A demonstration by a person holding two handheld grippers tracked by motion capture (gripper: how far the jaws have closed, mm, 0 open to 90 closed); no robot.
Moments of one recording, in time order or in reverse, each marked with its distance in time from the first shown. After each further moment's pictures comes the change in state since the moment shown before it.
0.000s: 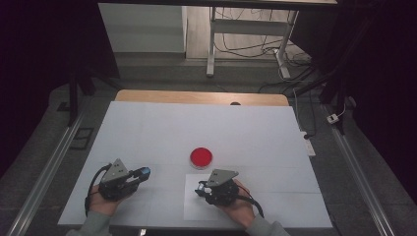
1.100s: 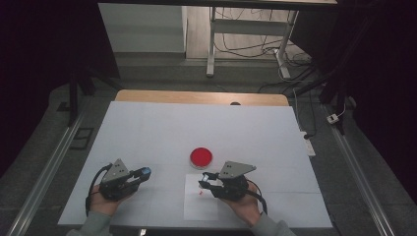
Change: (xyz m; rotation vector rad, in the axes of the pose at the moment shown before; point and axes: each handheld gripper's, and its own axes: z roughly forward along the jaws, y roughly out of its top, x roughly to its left) left arm -0.001 0.000 0.001 0.002 -0.004 -0.002; right arm -0.009 0.013 -0.034 -0.172 0.002 0.080
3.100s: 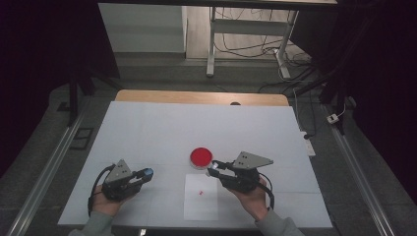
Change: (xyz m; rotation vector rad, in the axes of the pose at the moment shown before) left arm -0.005 0.002 0.006 0.010 -0.016 0.012; right arm -0.016 0.015 -0.029 -0.125 -0.064 0.053
